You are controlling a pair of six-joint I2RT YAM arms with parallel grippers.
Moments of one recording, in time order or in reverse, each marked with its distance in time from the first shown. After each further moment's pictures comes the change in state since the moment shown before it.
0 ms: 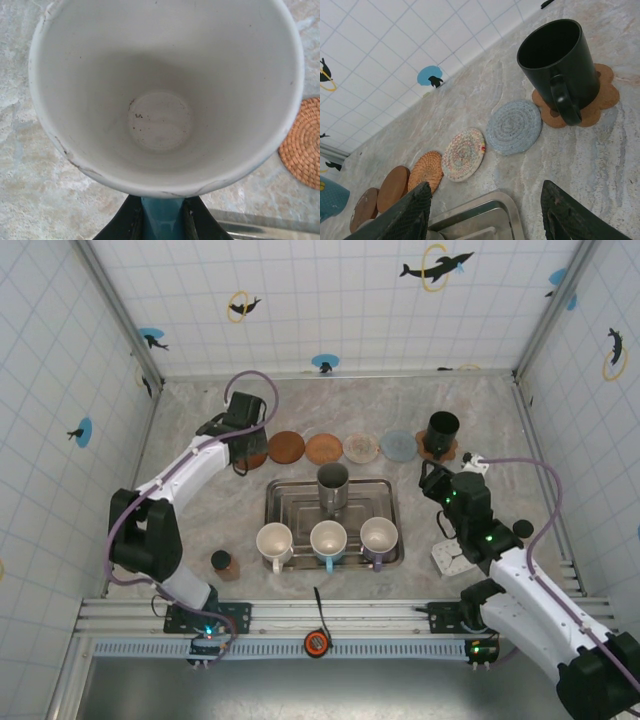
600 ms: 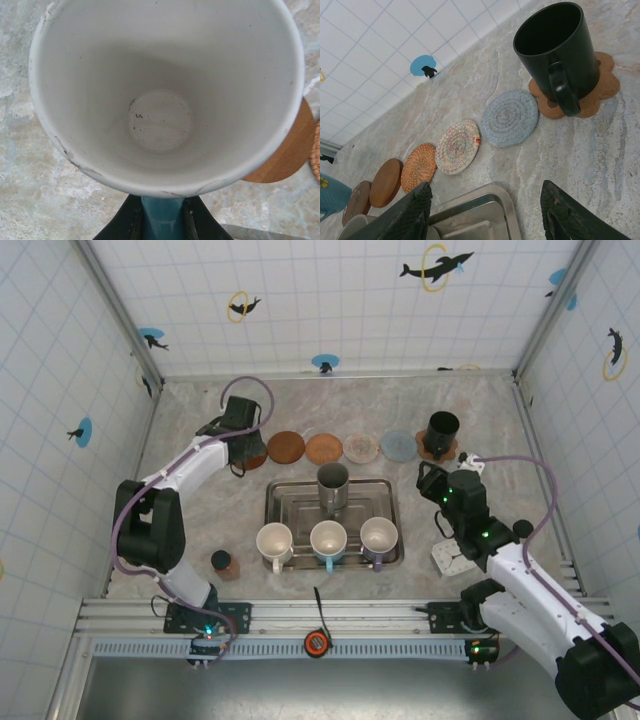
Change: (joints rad) left arm 0.050 0.049 -0.047 0.058 0.026 0.000; right arm -0.002 0.046 0.000 0.008 -0.019 0.000
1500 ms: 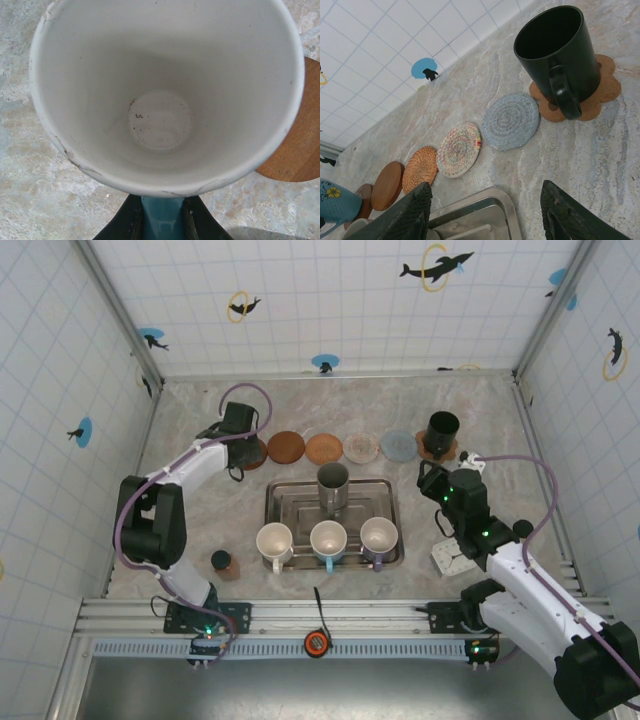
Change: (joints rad) left arm 0.021 0.027 -0.045 0.037 0.021 0.000; right arm -0.012 0.006 0.000 0.017 -0.008 0.000
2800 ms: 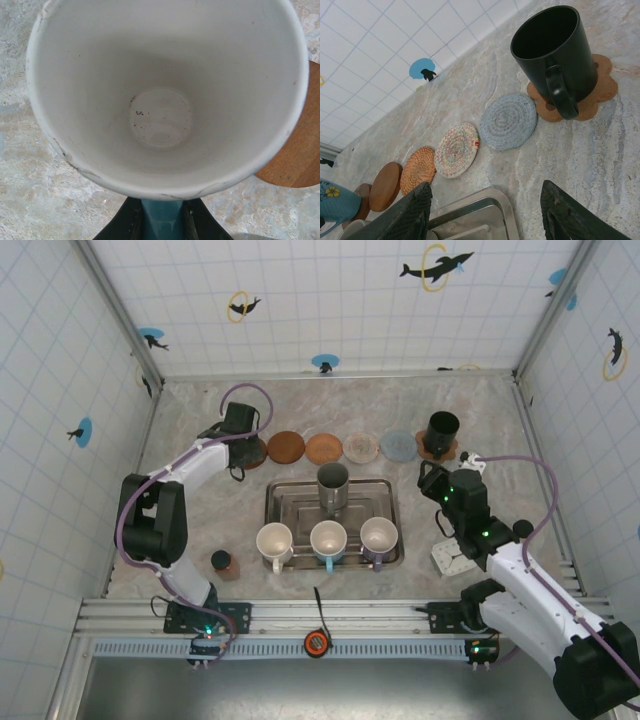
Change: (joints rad) left arm 0.000 0.014 0.000 0.016 -0.005 0.000; right arm -0.005 0.000 -0.004 0.000 0.000 -0.001
